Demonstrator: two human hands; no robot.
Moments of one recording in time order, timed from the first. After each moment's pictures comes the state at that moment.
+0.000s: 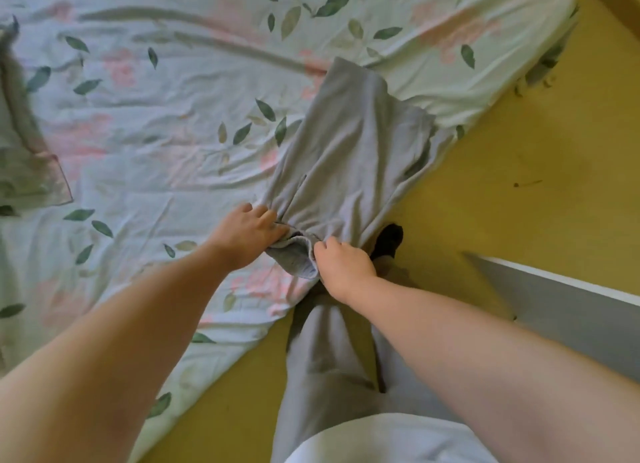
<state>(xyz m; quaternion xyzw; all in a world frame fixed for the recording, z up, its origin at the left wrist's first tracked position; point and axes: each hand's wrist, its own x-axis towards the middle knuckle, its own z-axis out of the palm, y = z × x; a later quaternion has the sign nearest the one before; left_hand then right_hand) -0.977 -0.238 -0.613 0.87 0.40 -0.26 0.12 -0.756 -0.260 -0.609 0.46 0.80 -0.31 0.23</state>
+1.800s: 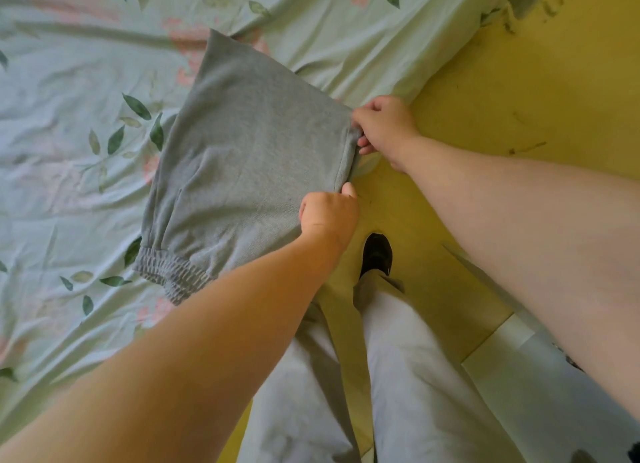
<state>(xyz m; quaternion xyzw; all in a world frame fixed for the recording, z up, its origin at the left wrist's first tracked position) -0.621 -0.143 -0.720 0.77 0.50 -0.37 0.14 -0.520 -0.019 -0.738 0.69 0.39 -0.59 -0.14</state>
